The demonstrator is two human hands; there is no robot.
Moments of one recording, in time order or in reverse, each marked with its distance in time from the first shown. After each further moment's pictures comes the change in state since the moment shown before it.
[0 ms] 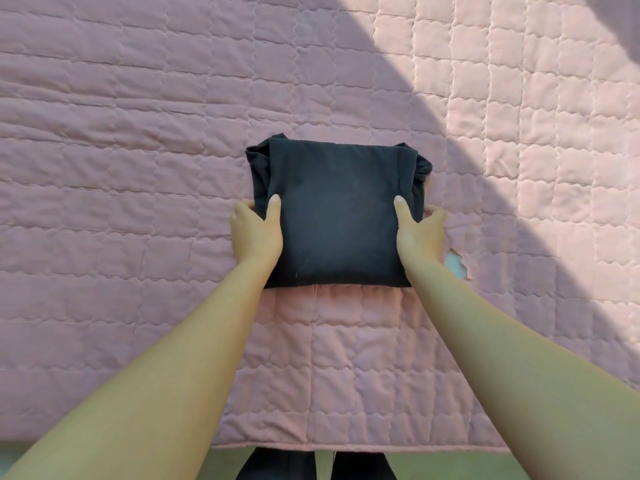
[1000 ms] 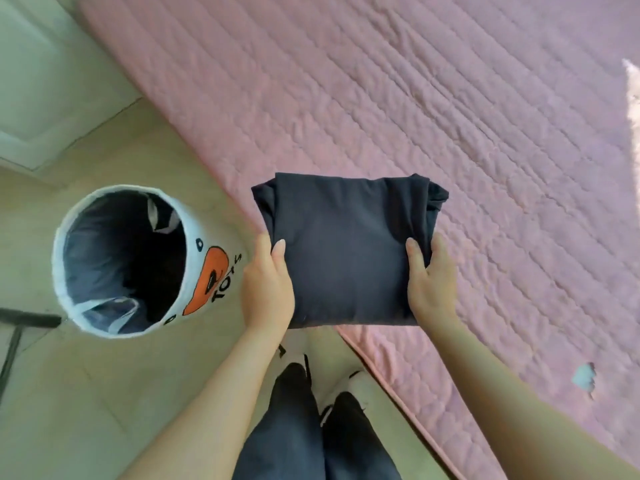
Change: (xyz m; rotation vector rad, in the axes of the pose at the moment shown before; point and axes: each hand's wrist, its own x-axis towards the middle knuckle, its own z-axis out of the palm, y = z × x) left_hand -0.213 -0.226 -0.208 -0.185 0.636 -0.163; right_hand -0.293 0.018 0.071 -0.273 -0.622 -0.889
